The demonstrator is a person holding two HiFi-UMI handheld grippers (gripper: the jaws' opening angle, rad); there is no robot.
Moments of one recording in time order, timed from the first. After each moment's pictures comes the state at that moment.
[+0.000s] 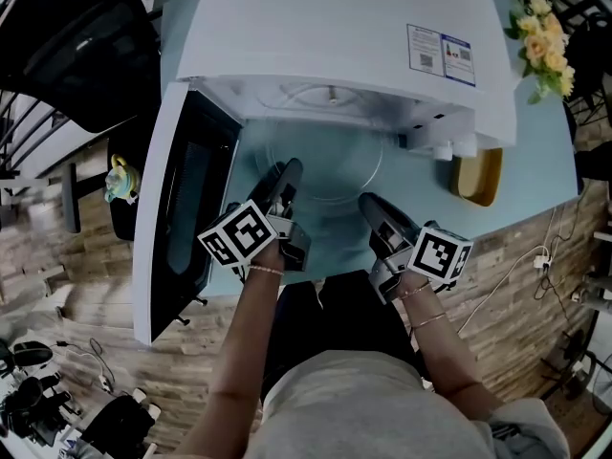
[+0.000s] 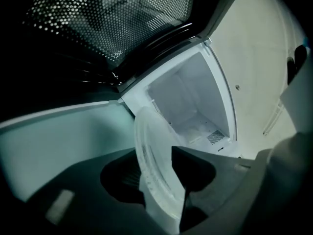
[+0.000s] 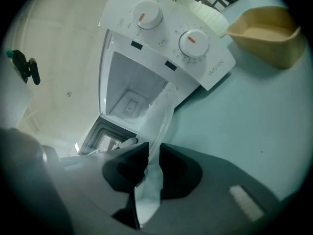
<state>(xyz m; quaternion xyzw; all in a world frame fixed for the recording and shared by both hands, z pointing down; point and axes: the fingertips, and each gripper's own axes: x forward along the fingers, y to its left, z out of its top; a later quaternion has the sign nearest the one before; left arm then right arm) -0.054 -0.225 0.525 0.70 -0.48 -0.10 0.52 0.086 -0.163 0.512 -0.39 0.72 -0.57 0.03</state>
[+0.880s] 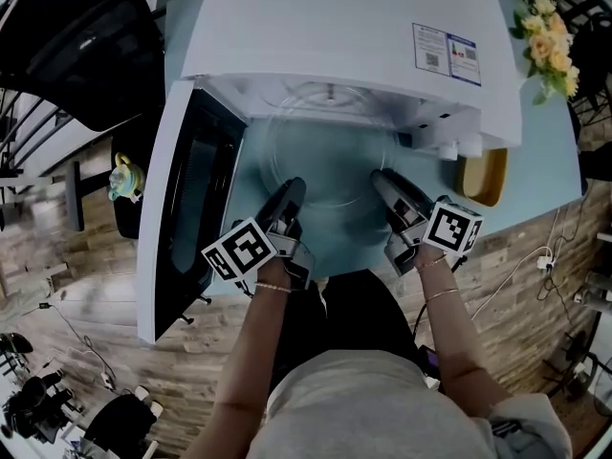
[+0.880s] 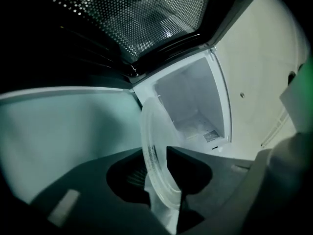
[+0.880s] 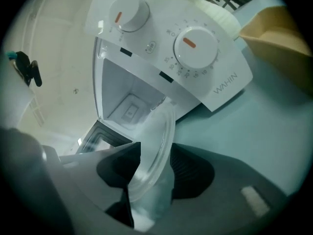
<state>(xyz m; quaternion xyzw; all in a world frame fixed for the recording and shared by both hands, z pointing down) -0.049 -0.190 0.528 0.67 -0.46 -0.13 0.57 0.107 -0.204 0.522 -0.38 0.76 -0.53 0.04</state>
